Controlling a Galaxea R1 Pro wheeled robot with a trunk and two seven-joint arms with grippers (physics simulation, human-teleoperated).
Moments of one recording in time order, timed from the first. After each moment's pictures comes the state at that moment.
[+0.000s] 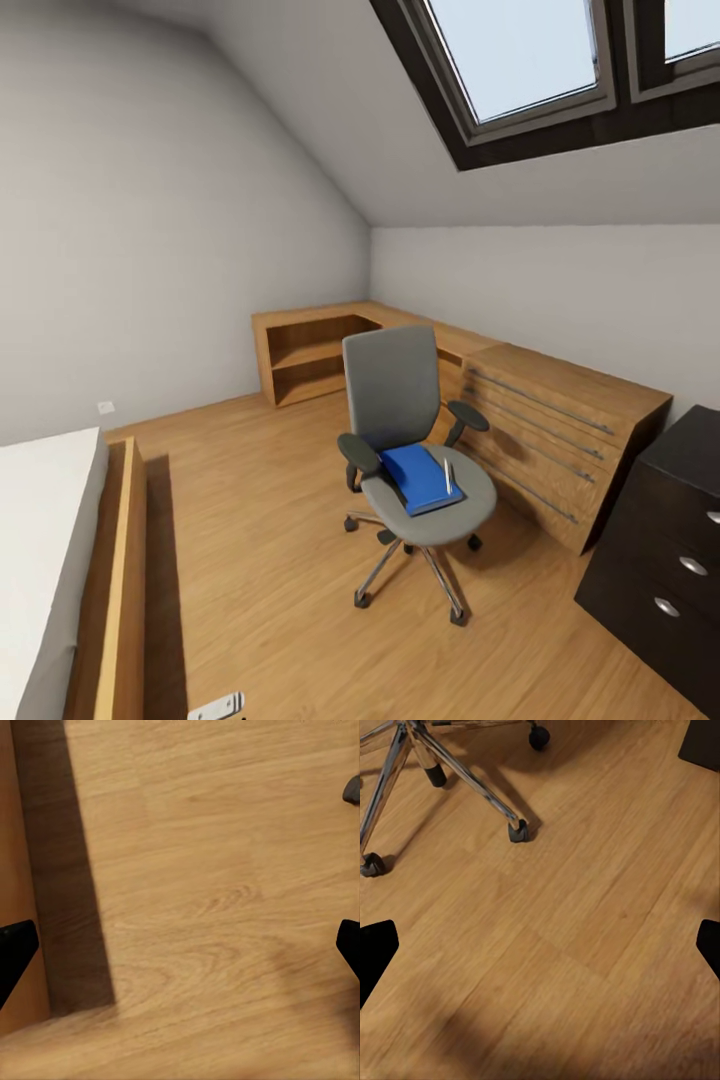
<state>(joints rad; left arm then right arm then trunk) -0.27 -0.04 0.06 -0.30 0.21 -0.17 0.14 -0.33 0.01 0.00 0.02 -0.37 -0.64 -0.01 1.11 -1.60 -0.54</state>
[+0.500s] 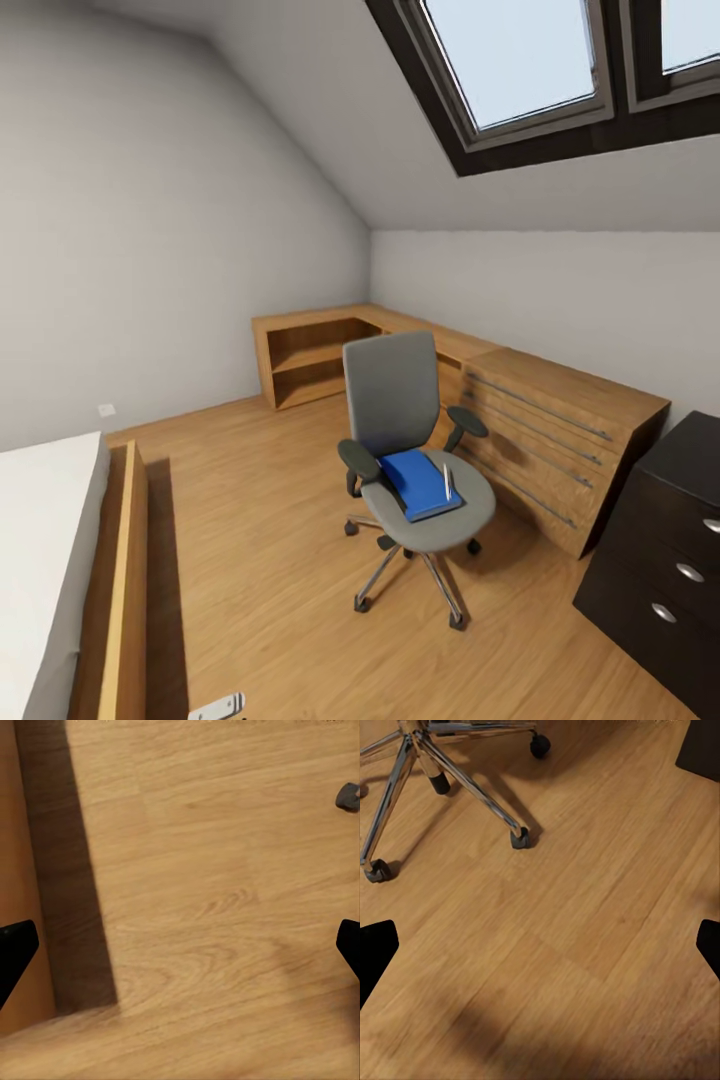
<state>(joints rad) -0.27 -0.04 0.06 -0.30 0.21 -0.18 0.14 -0.33 0.01 0.00 0.02 -0.37 -0.64 -0.01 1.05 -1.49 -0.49</state>
